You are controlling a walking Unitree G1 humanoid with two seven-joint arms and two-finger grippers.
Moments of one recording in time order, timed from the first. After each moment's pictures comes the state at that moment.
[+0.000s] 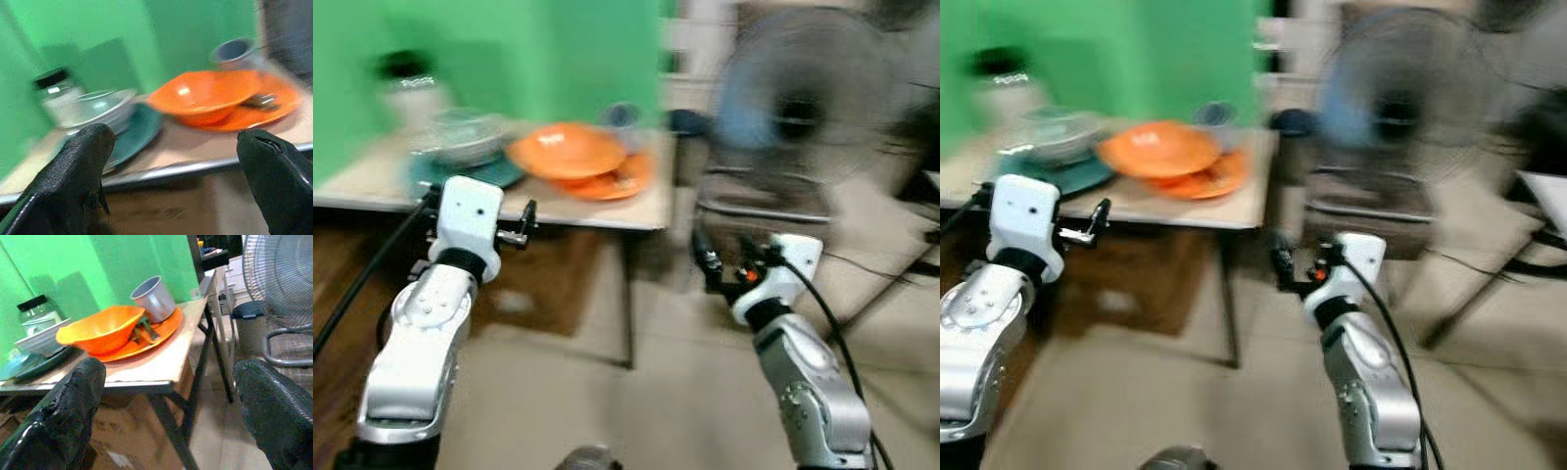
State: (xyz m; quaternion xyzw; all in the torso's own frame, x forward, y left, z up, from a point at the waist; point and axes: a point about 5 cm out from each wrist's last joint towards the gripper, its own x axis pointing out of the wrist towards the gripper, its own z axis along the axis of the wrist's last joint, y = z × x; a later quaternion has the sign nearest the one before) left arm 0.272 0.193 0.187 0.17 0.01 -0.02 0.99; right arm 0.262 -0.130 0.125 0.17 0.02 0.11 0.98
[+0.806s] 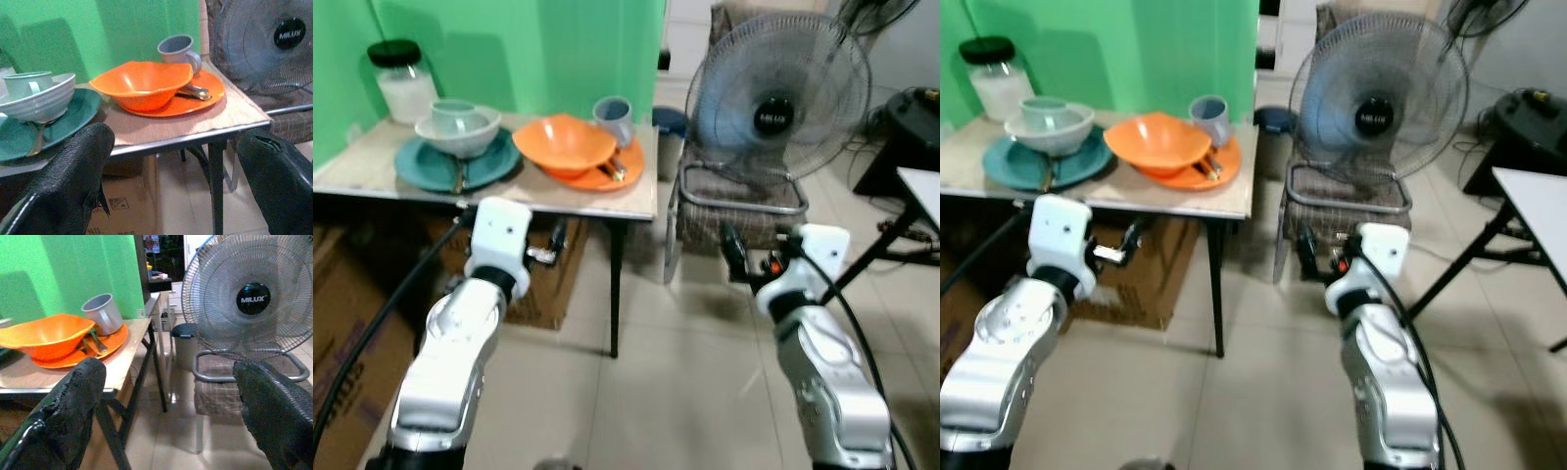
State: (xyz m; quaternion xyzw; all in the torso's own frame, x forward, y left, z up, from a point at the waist) left arm 0.269 0.163 0.167 0.12 0.02 -0.08 0.99; right arm 0.263 -0.156 0.136 0.09 0.01 0.04 1.00
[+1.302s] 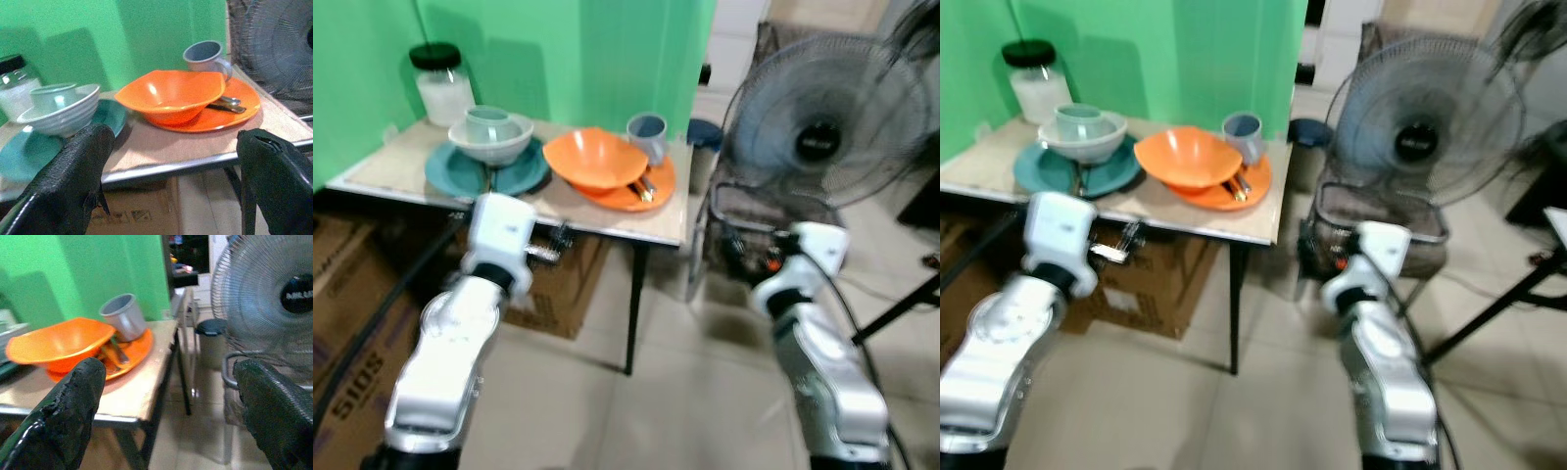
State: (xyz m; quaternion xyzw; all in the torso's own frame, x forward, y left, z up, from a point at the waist) left arm 0.268 0.159 0.172 0.14 0.01 -0.11 0.98; right arm 0.267 -0.155 0.134 0.12 0.02 0.03 0.99
